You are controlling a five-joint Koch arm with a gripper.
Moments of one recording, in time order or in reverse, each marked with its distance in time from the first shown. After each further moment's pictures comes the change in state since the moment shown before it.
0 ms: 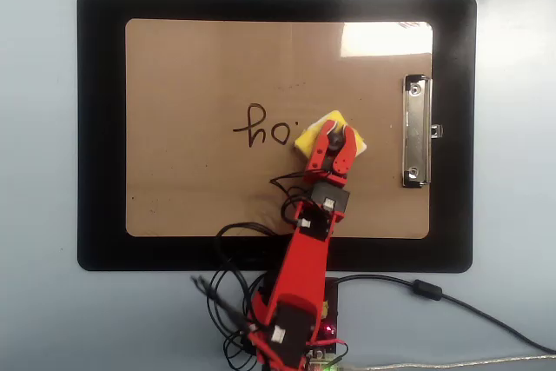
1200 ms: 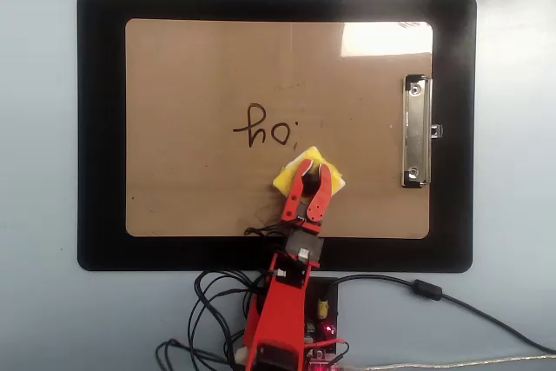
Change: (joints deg) arm -4.8 17.8 33.1 -17.8 0.0
